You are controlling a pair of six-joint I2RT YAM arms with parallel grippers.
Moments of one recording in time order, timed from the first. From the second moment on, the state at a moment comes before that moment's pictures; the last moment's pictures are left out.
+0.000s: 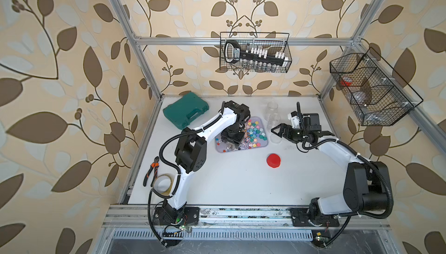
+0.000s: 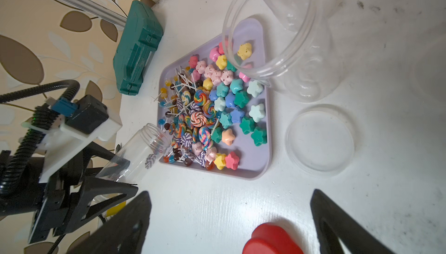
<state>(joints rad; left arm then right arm) -0.64 2.14 1.99 -1.47 0.08 -0.21 0.02 1.46 0.90 -0.28 -0.58 0.40</state>
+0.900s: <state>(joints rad) -0.62 2.14 2.07 -1.51 0.05 -0.21 0.02 1.47 0.90 -0.28 -0.59 0.40</state>
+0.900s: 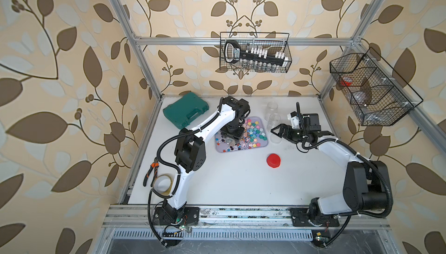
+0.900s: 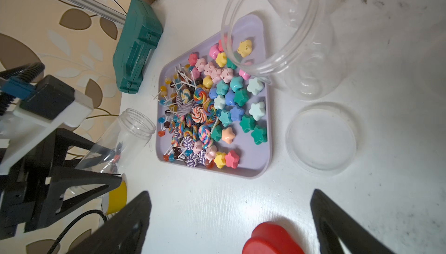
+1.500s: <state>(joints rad) -0.62 1.98 1.88 -1.37 0.08 -0.13 0.03 1.47 0.90 -0.26 -0.69 0.37</state>
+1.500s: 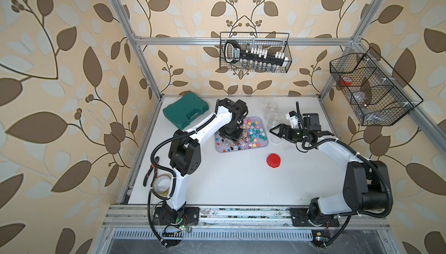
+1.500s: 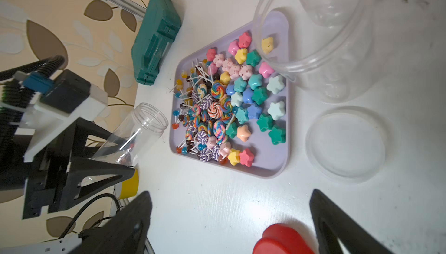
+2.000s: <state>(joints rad) -0.49 1.49 1.41 -1.00 0.62 0.19 0.21 1.27 0.99 -0.28 -0.85 0.26</state>
